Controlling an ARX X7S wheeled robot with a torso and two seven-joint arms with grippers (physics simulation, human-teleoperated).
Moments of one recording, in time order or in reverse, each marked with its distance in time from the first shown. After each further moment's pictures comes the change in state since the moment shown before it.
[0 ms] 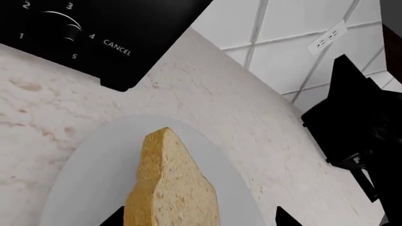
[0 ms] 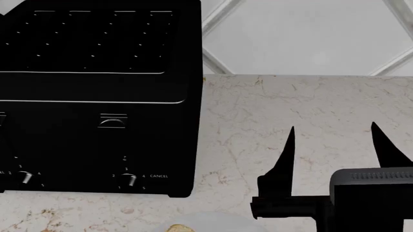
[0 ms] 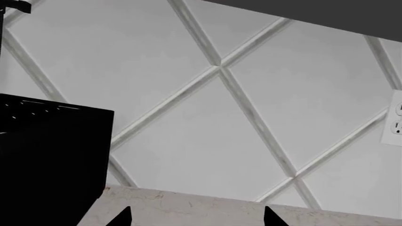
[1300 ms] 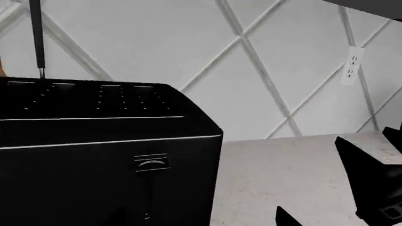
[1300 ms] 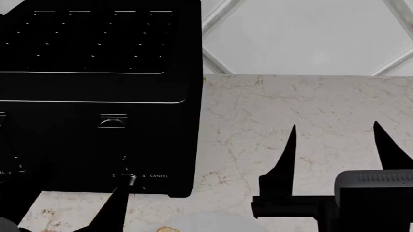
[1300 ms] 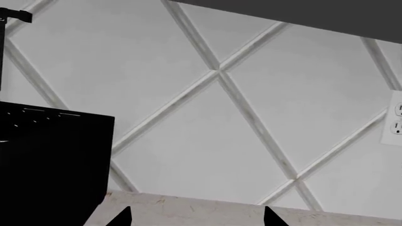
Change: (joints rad) left arm -0.513 -0.468 0.317 0.192 0.152 0.213 -0.233; right arm -0.011 0.008 0.008 -0.002 0.024 -0.032 0.015
